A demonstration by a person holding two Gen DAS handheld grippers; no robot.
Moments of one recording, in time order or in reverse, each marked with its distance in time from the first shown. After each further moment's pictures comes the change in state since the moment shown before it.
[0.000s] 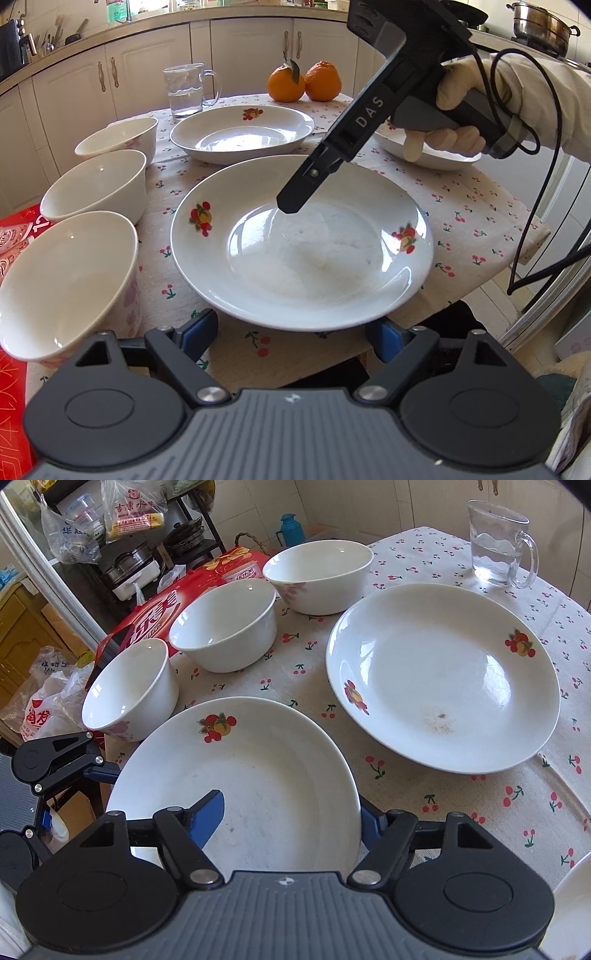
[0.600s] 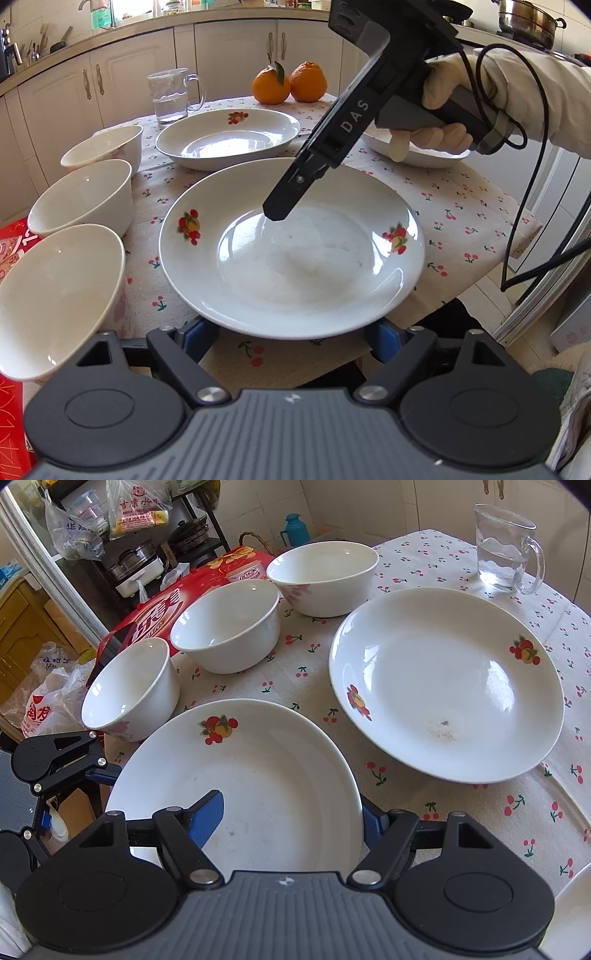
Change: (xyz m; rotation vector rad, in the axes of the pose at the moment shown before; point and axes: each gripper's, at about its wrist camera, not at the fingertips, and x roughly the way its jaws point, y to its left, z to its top) left arm 0.002 -0.001 0.004 0.038 -0.001 -0.032; right arm 0.001 0.001 0.003 -0.020 0.002 -0.004
